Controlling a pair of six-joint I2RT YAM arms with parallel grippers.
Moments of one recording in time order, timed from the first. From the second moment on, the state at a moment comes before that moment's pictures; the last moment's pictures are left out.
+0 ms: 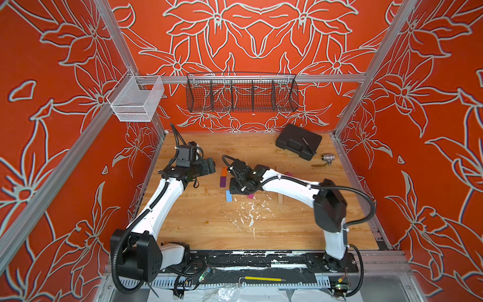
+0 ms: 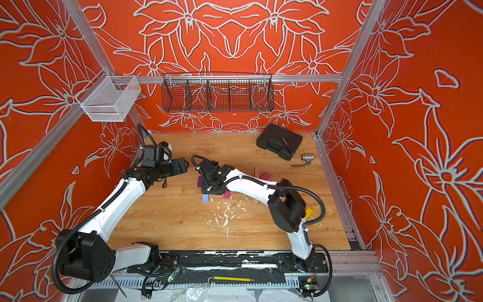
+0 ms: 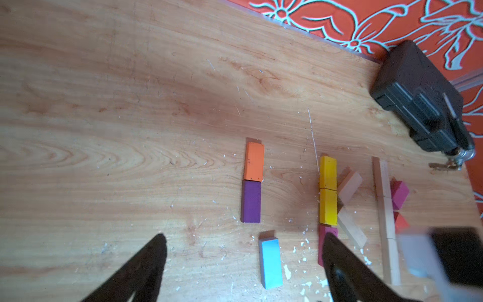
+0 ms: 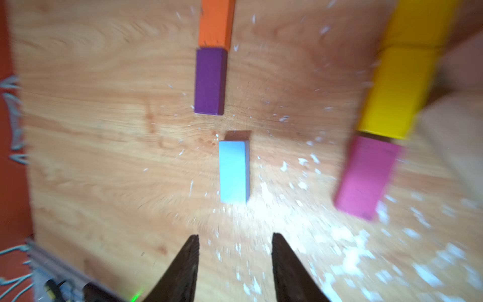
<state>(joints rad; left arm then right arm) -0.09 1.27 1.06 -0.58 0.10 -0.39 0.95 1.86 1.58 -0.74 0.06 0.91</state>
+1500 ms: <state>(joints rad) -0.49 1.81 1.23 -0.85 -0.05 -0.57 0.91 1.14 1.06 -0.89 0.13 0.73</state>
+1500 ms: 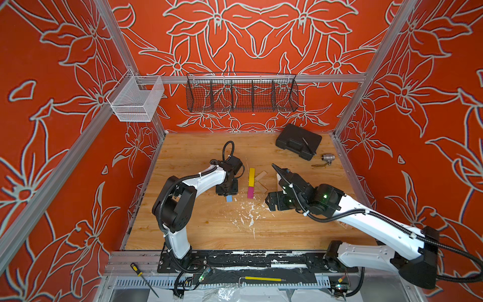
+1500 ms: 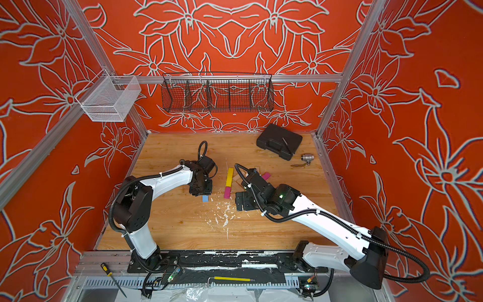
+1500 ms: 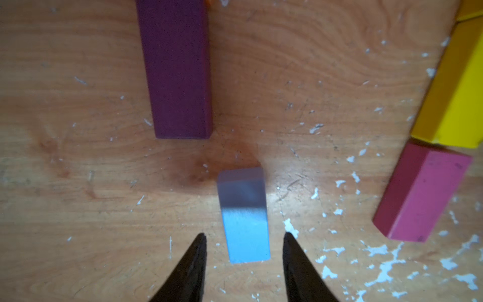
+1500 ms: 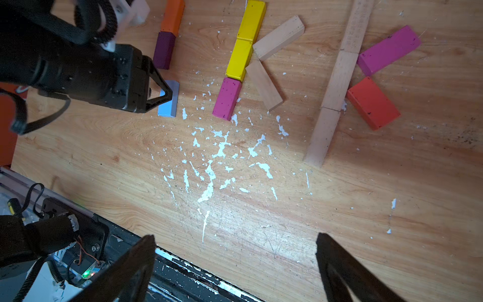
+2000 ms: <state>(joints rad) -0.49 1.87 1.23 -0.82 -0.05 -0.54 0.91 1.10 1.06 -0.88 0.14 0.75</state>
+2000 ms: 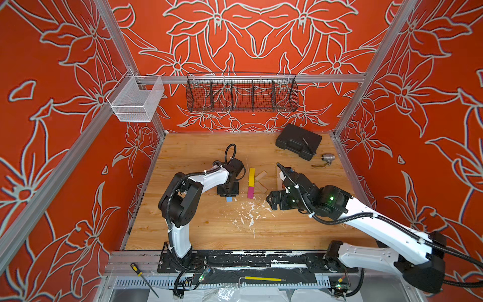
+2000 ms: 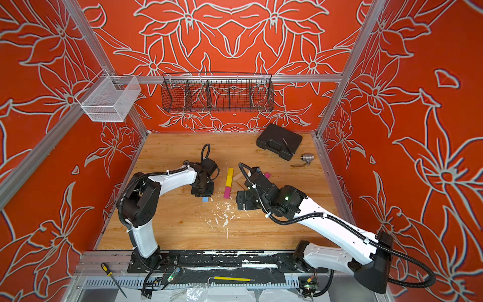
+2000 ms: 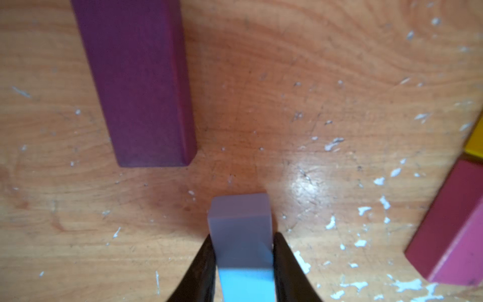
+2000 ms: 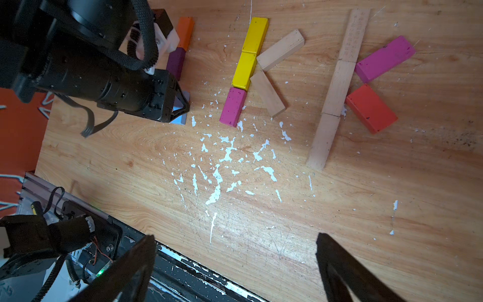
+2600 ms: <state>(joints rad) -0.49 1.86 1.22 -0.84 -0.09 -0.47 0.91 1.09 1.06 -0.82 0.08 0.75</state>
